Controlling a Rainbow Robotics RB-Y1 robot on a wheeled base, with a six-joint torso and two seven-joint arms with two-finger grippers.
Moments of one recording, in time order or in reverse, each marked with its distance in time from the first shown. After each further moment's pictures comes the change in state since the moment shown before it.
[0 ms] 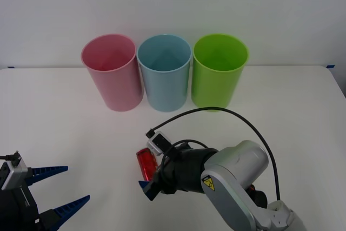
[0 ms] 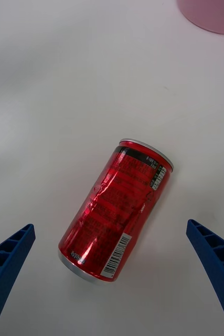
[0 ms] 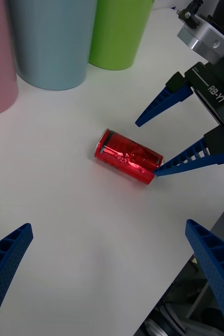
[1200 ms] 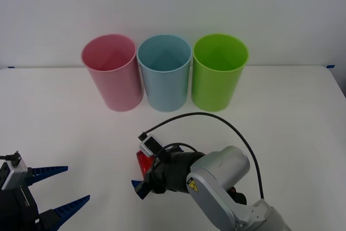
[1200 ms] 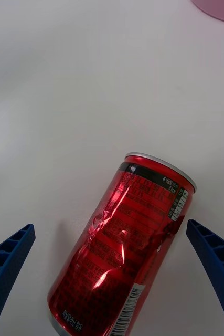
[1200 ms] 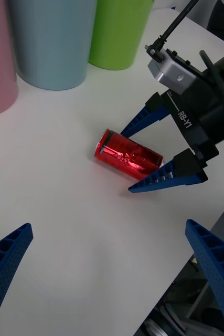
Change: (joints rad) right arm -0.045 0.048 0.039 0.193 0.014 0.158 0.002; left arm 0.000 0.000 0.000 0.000 0.000 0.000 0.000
